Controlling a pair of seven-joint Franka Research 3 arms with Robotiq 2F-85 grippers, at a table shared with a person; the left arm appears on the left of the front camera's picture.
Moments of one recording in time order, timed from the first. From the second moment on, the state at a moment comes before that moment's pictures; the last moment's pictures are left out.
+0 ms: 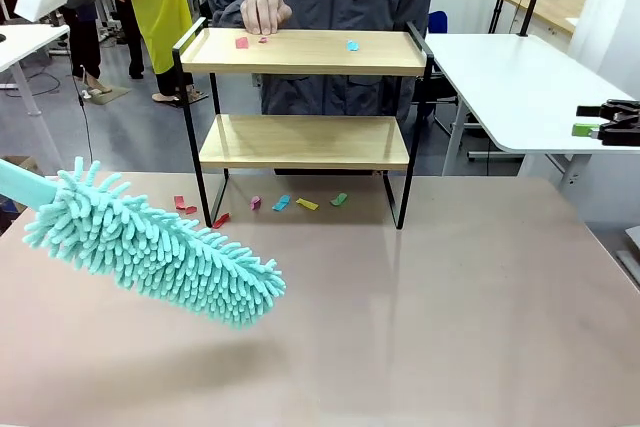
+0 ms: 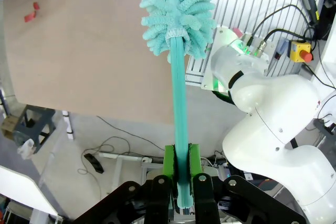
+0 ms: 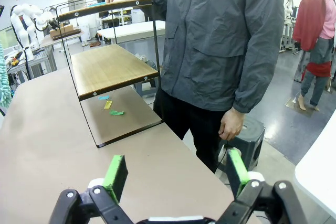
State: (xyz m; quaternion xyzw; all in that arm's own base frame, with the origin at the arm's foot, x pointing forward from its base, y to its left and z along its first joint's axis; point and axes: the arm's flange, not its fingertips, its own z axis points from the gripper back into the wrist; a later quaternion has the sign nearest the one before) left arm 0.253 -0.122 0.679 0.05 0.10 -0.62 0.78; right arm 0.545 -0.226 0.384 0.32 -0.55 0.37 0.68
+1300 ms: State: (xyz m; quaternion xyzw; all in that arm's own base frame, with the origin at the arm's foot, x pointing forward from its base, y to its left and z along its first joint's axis) left arm 0.263 -0.276 0.819 -0.22 -0.07 -0.41 0.88; right arm 0.545 -0.226 0.384 0.32 -0.55 0.37 0.68
